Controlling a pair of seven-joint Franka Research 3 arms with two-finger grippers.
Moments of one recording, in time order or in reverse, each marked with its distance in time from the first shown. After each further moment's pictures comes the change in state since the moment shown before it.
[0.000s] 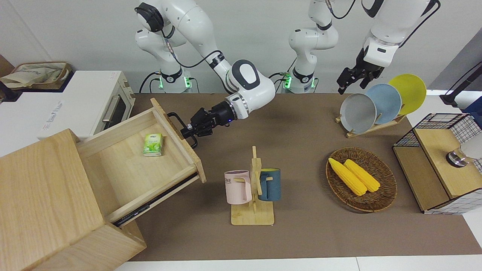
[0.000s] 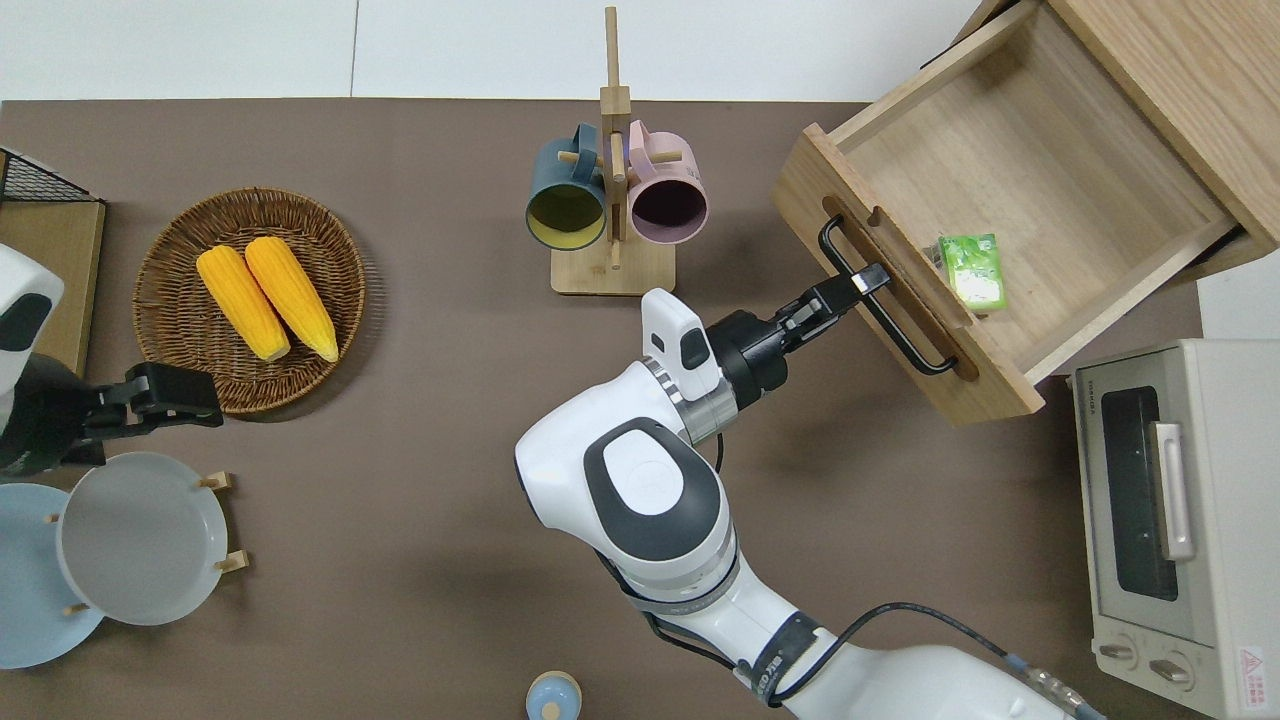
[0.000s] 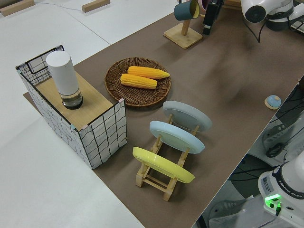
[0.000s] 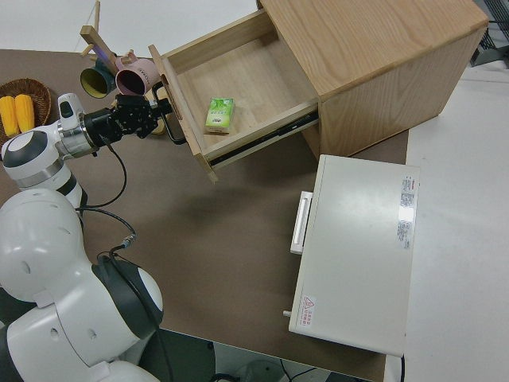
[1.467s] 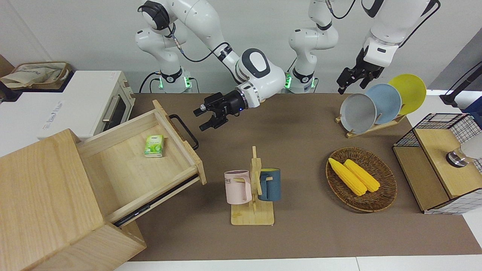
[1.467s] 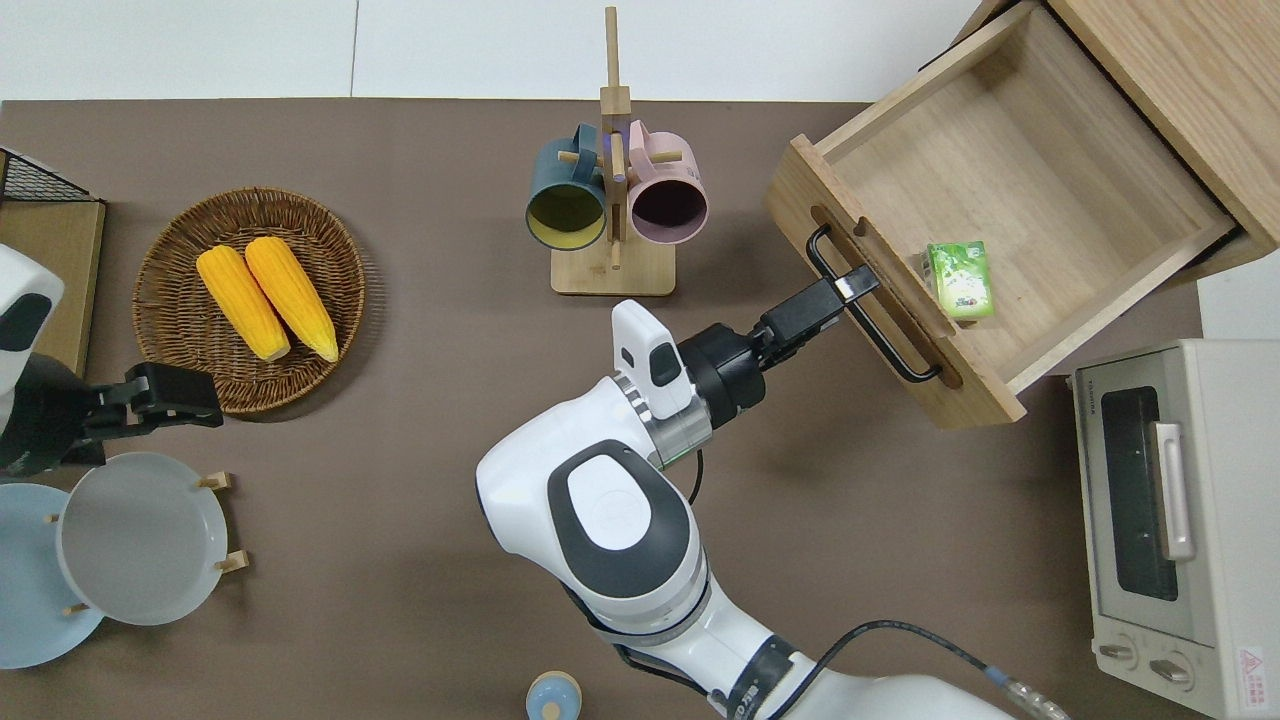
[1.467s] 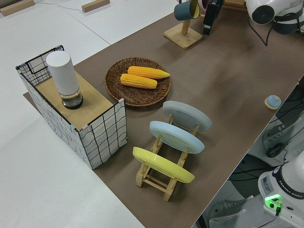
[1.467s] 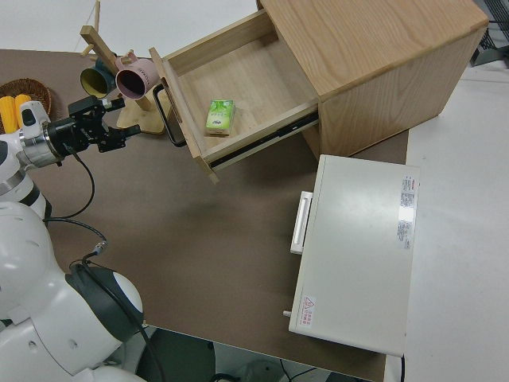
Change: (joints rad) left arm 0.000 0.000 0.000 0.000 0.000 0.000 0.000; right arm 0.132 -0.022 -0.014 0.055 0.092 -0.072 -0.052
